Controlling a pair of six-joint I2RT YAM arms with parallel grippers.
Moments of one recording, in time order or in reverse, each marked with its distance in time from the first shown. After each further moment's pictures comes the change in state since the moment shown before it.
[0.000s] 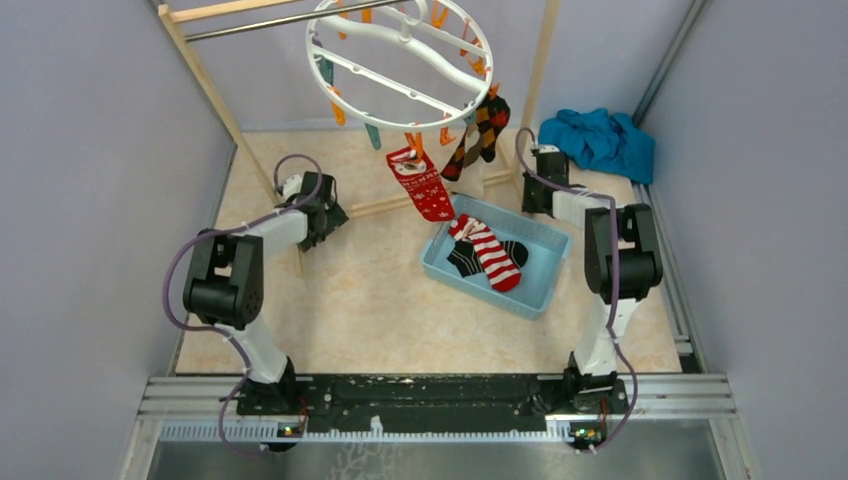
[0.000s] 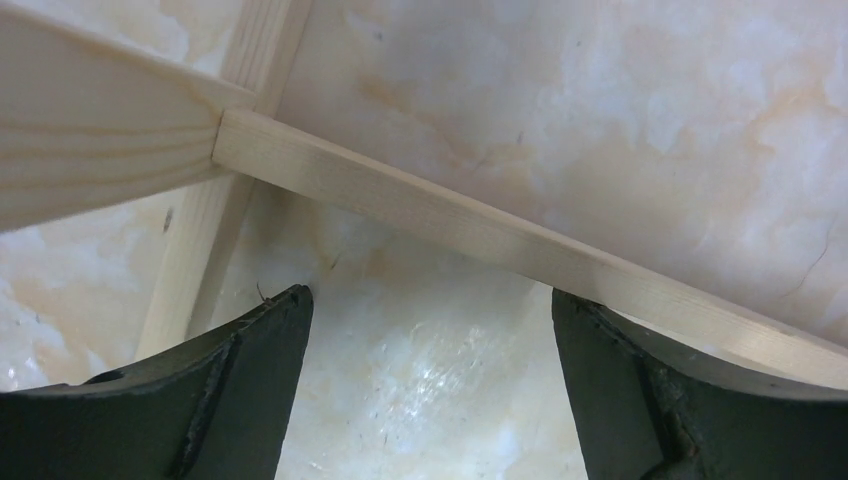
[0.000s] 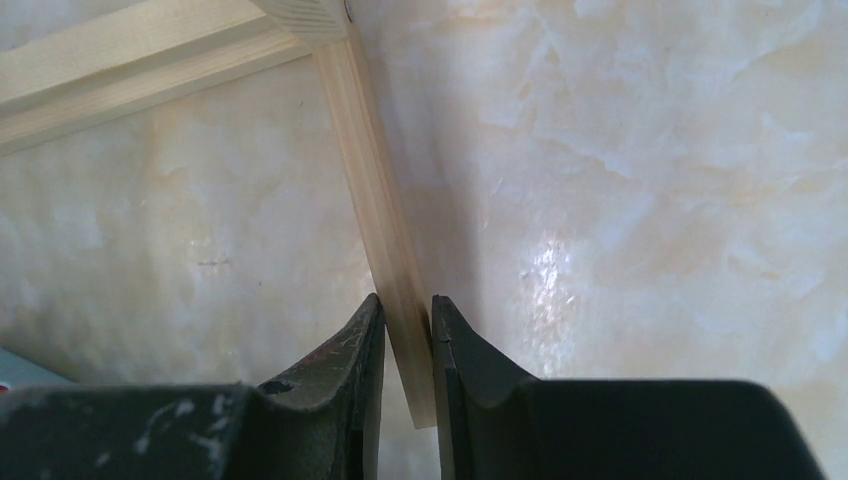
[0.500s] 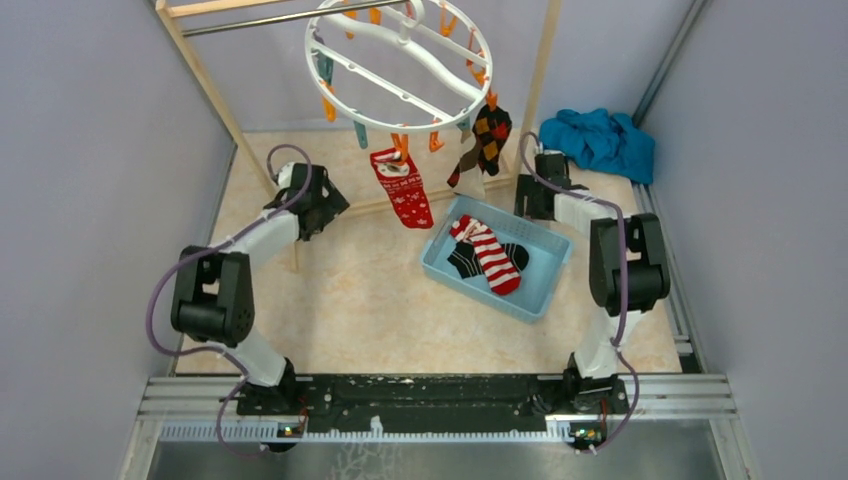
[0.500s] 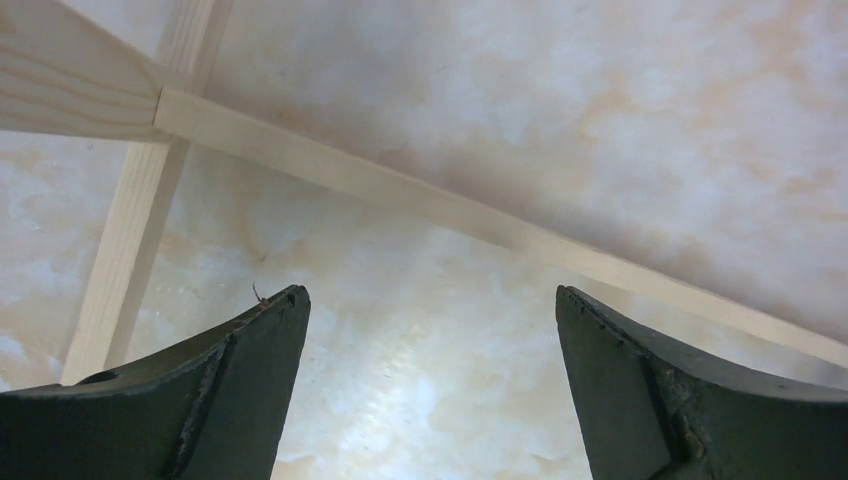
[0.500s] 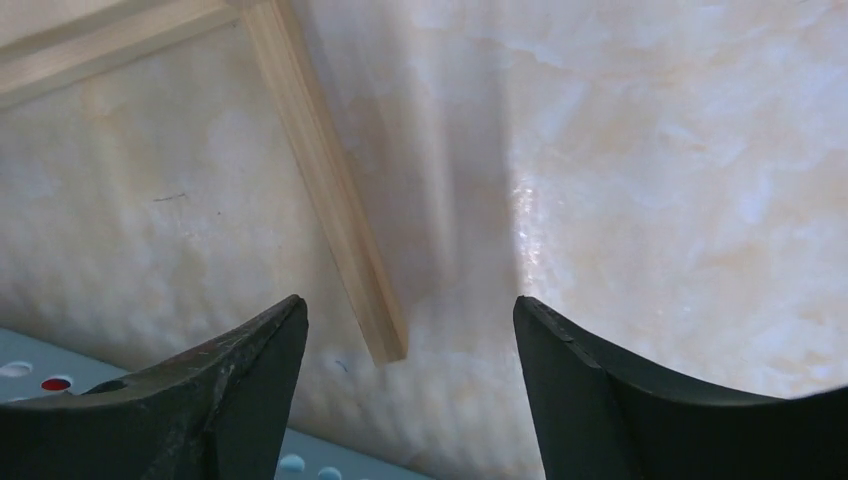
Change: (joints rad) left arm 0.010 -0.073 0.018 0.022 0.109 0.020; right arm 0.033 -0.087 -0.048 -0.124 0.124 0.054
